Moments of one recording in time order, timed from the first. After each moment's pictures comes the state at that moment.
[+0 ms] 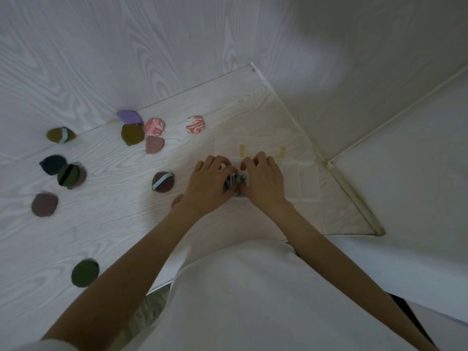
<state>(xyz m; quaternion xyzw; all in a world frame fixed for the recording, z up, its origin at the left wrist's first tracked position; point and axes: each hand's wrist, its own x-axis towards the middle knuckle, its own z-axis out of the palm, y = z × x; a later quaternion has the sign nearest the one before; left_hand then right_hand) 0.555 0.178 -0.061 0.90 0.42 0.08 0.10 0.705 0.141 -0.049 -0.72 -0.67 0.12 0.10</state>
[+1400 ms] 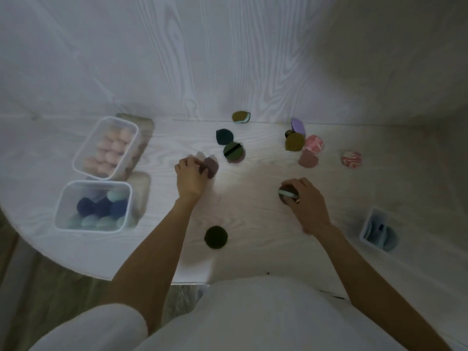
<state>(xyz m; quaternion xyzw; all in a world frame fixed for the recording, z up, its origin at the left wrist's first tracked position) 0.206 0.171 -0.097 0.44 0.85 0.21 0.20 0.491 0.184 -0.063 -0.55 -0.78 0.26 0.15</state>
